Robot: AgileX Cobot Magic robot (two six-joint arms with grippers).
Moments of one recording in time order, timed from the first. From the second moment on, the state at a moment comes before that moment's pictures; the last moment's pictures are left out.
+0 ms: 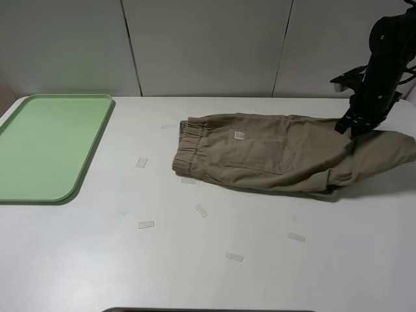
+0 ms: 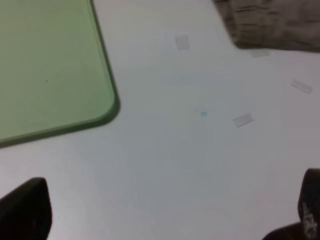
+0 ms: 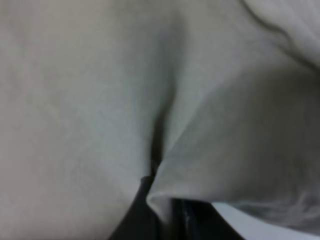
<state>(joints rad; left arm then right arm) -0.15 -0.01 -0.48 -0.08 1.06 0.06 -0.01 2.16 -1.57 -0.22 1.02 -0.44</state>
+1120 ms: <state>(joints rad) -0.15 -0.01 -0.48 0.02 1.06 0.06 0.42 2.12 -1.67 -0.16 0.92 0.17</state>
